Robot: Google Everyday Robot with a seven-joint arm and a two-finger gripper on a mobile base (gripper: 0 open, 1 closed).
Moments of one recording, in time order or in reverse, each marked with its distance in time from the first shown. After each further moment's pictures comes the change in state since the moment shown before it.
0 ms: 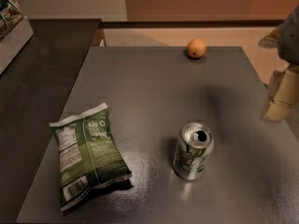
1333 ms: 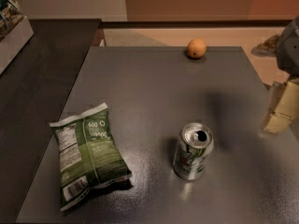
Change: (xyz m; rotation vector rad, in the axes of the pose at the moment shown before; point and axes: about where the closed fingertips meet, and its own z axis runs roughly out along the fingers) arm -0.006 0.022 0.006 -0.039 -0.072 -0.059
